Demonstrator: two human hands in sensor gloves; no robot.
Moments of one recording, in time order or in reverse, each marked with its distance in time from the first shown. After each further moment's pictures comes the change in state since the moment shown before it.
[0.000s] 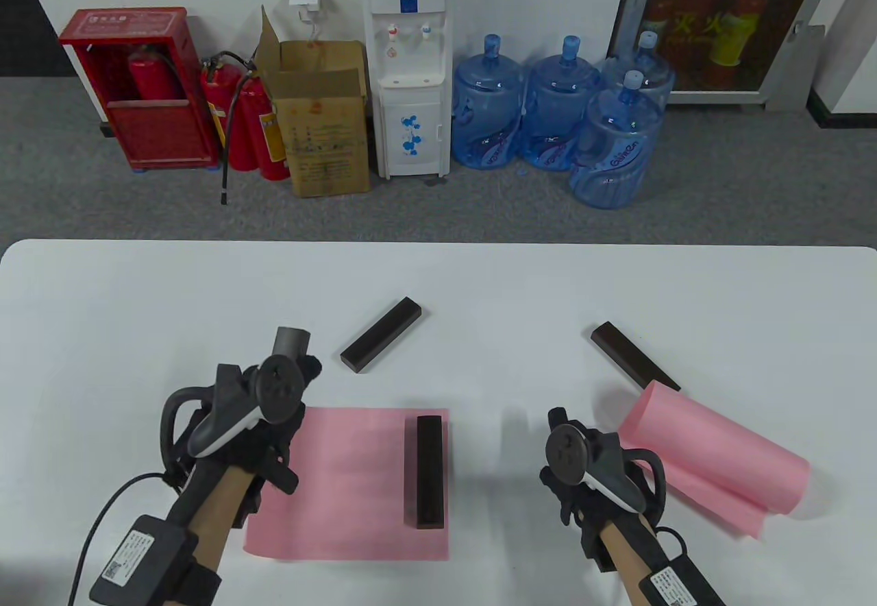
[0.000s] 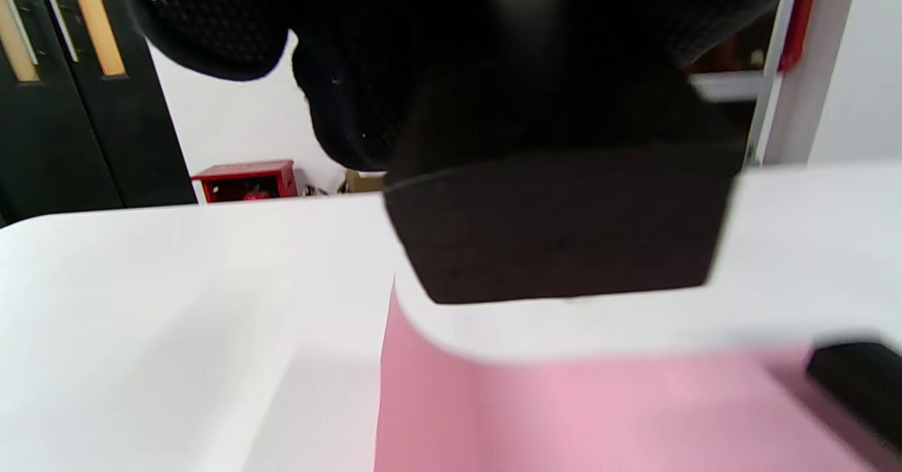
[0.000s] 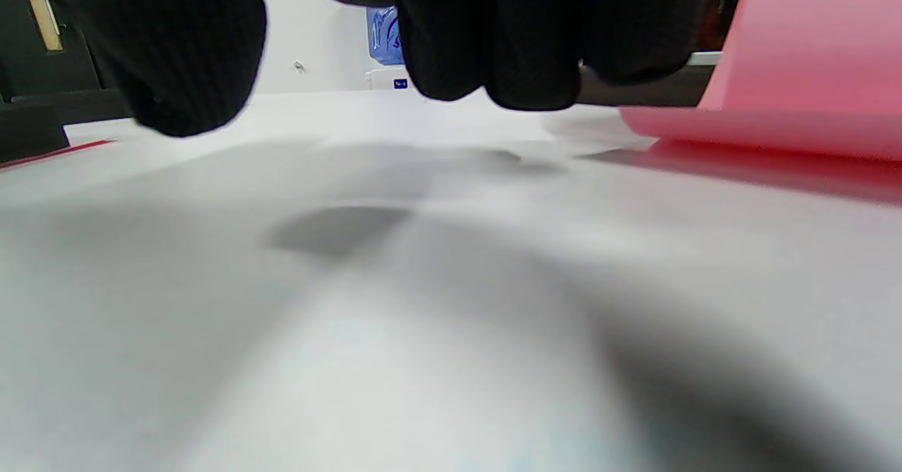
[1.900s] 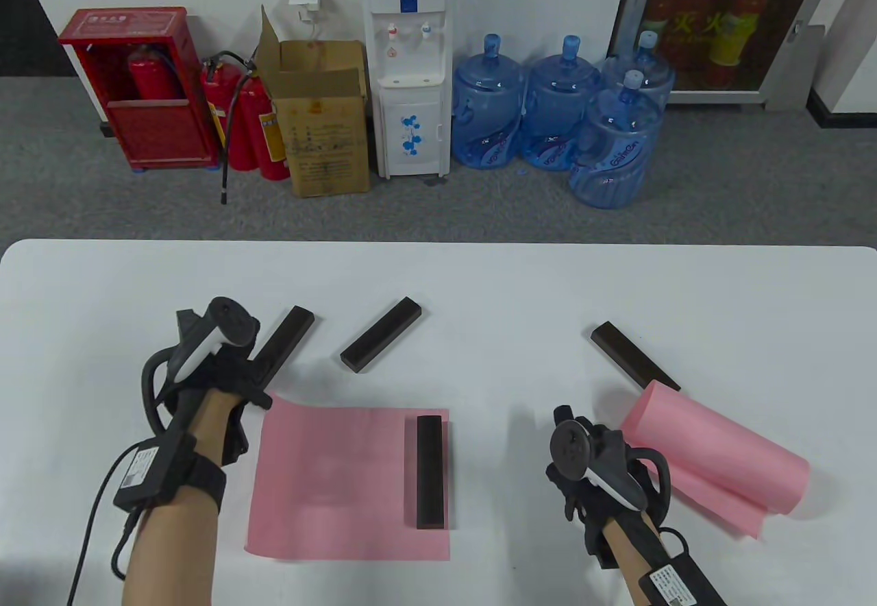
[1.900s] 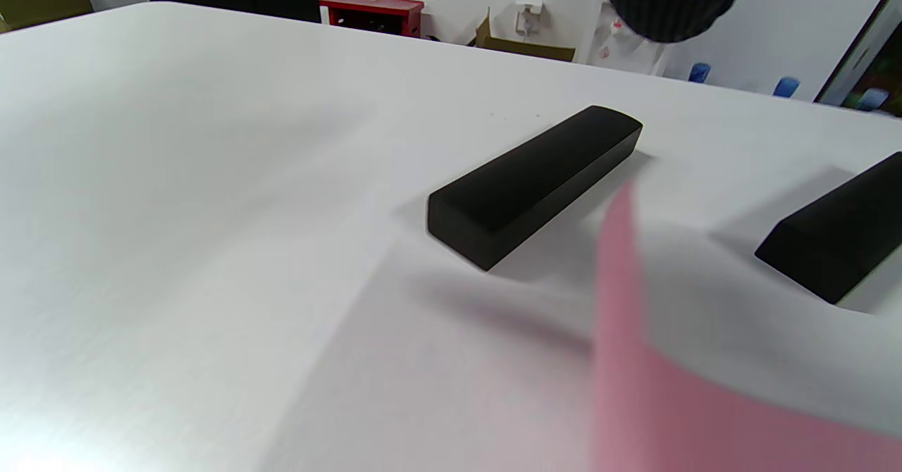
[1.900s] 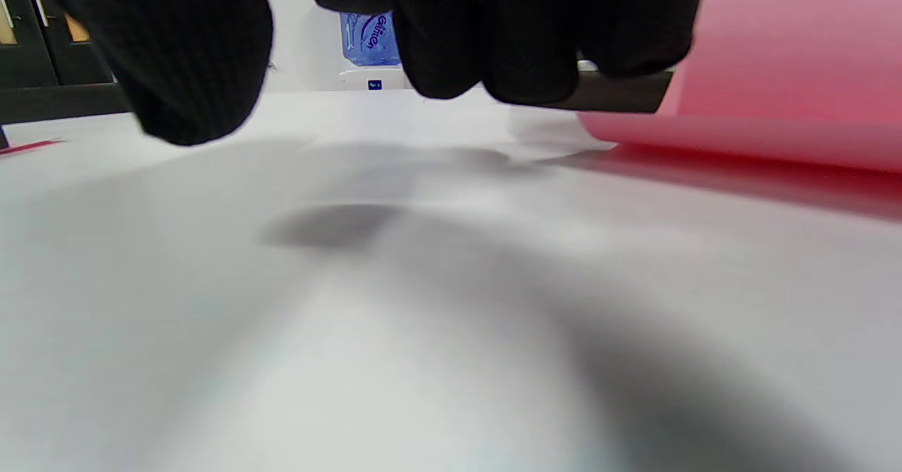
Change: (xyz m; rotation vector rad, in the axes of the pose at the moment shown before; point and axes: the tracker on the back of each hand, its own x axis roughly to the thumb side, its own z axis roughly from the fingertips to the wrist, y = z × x) left_hand -0.073 -0.037 -0.123 -0.281 0.304 0.221; right_hand -0.007 -0.002 -0.002 -0.011 0.062 0.012
